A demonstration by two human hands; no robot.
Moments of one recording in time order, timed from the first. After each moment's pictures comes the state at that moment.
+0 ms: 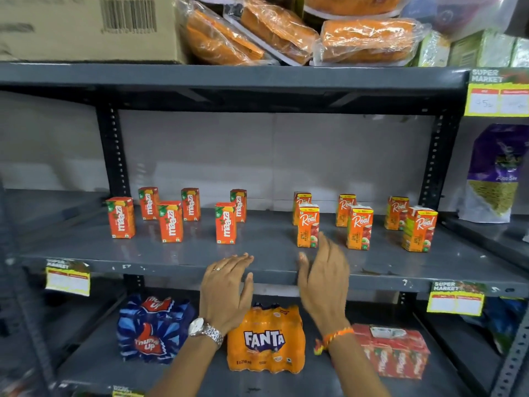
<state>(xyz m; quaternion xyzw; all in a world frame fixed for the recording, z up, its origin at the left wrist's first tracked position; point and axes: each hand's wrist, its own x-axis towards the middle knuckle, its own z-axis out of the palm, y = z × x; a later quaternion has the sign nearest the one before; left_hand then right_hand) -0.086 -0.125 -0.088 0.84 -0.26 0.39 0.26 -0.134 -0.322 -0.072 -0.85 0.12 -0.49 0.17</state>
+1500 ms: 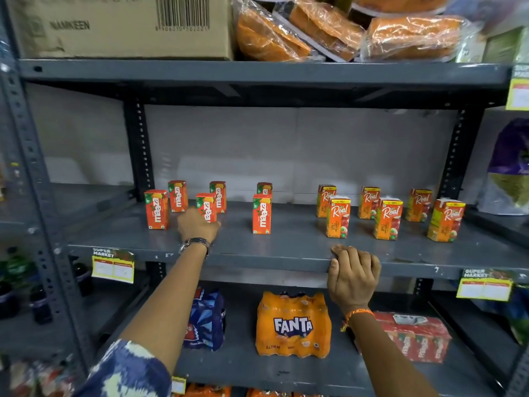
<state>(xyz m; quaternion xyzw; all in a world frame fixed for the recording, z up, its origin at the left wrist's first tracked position) 0.024 -0.020 -0.001 0.86 0.04 0.22 0.46 -0.108 -0.327 -0.117 -0.78 0.11 -0.61 -0.02</state>
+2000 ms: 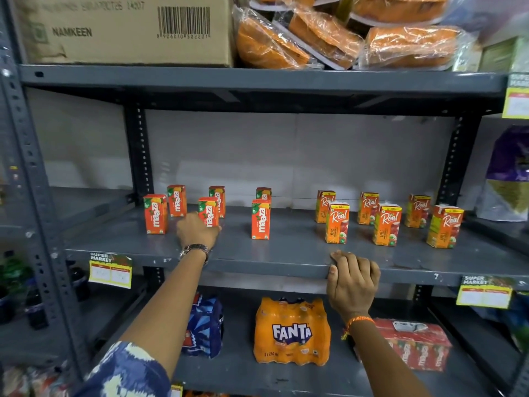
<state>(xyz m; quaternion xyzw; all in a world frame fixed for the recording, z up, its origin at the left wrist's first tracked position) 0.027 -0.022 -0.006 0.85 0.03 0.24 0.46 -0.108 -0.327 -0.118 -0.78 0.11 -0.61 -0.03</state>
